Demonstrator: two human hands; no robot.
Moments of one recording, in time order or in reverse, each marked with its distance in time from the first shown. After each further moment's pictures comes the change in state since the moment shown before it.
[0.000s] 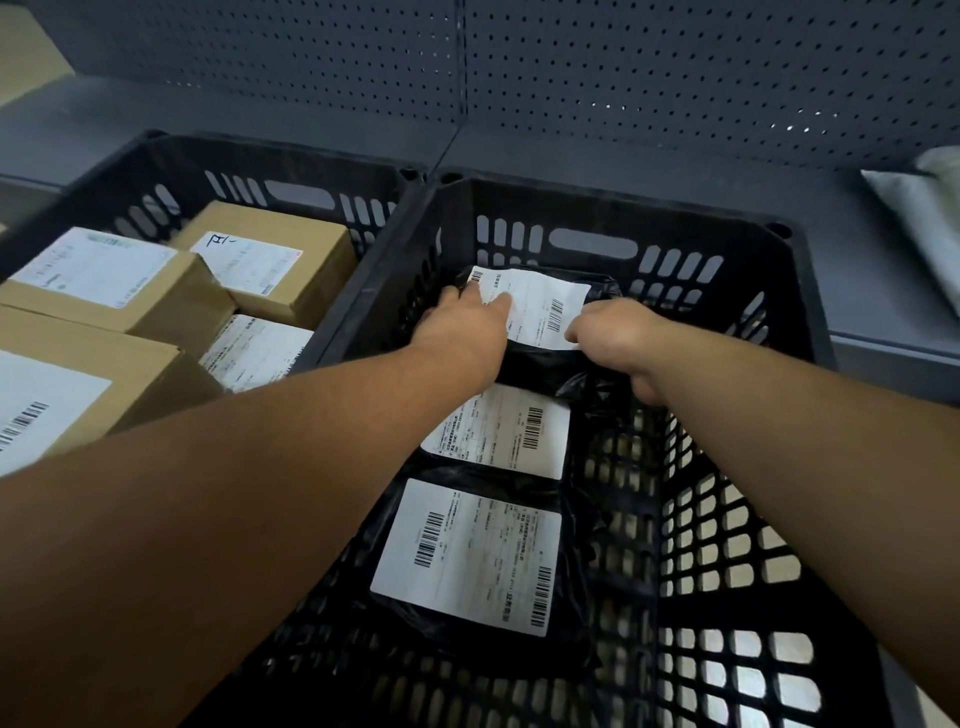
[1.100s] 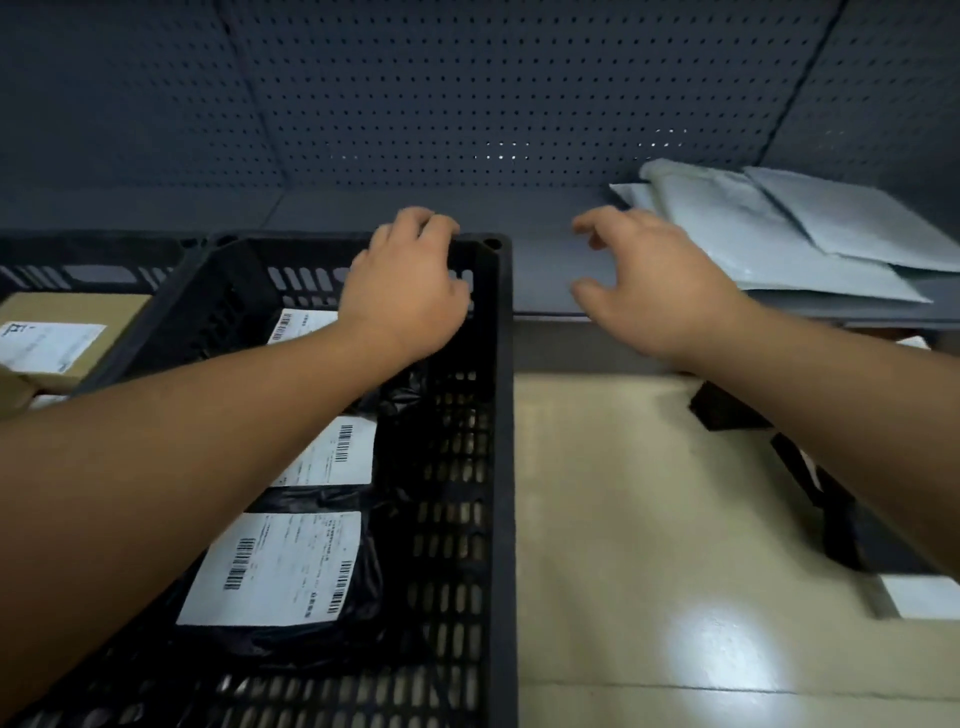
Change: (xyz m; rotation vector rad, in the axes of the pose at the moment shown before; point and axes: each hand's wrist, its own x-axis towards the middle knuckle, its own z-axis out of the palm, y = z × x) left_hand -0.039 0.167 -0.084 -0.263 0.496 0.277; right_hand -0.099 0.118 -0.212 -0.533 0.526 -0.541
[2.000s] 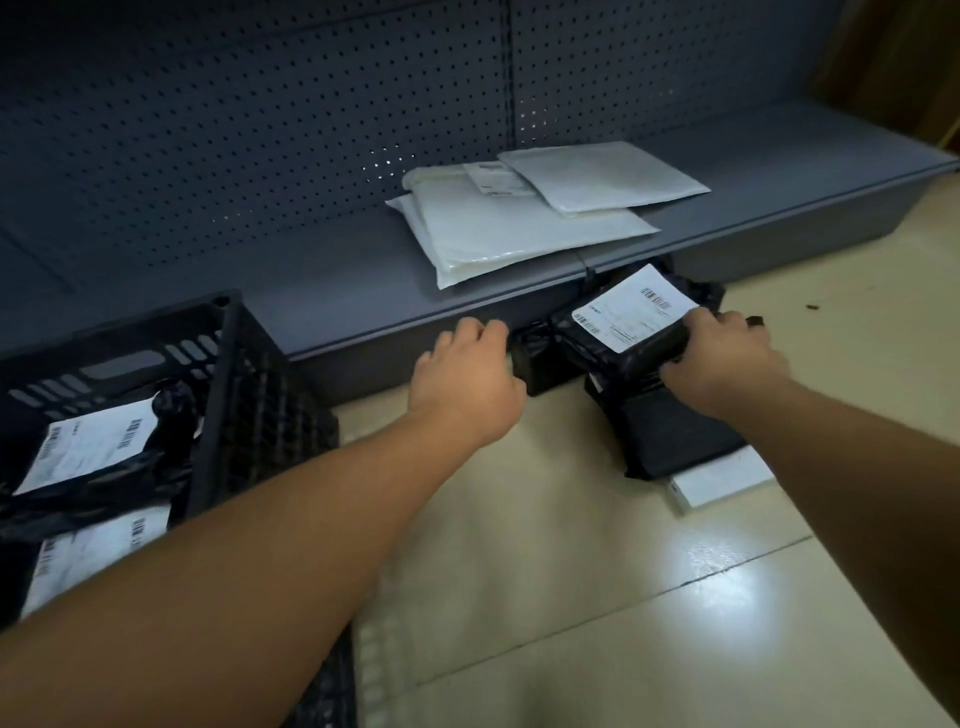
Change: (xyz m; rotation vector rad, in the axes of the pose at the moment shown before) left_hand -0.043 0.279 0.114 0.058 -0.352 0.210; right_hand -0.187 0.276 -0.040 -0.106 -0.131 0.874
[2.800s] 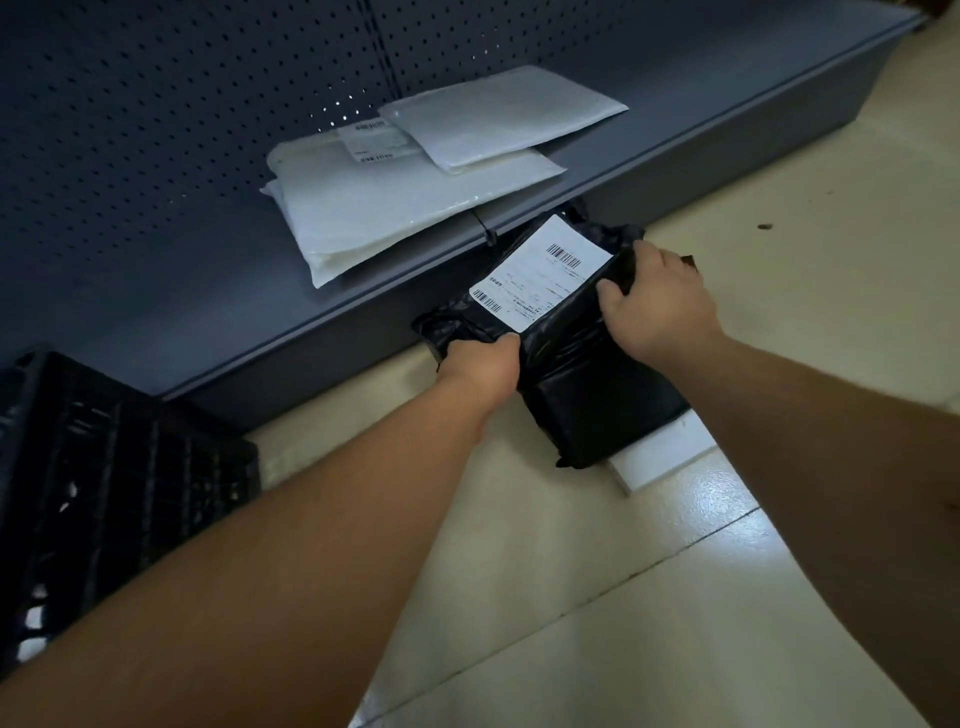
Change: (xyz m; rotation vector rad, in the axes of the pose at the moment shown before) left_hand 0.075 0.114 0.090 -0.860 -0.265 -0.648; right_hand 0.091 0.063 0.046 0.361 0.131 -0.012
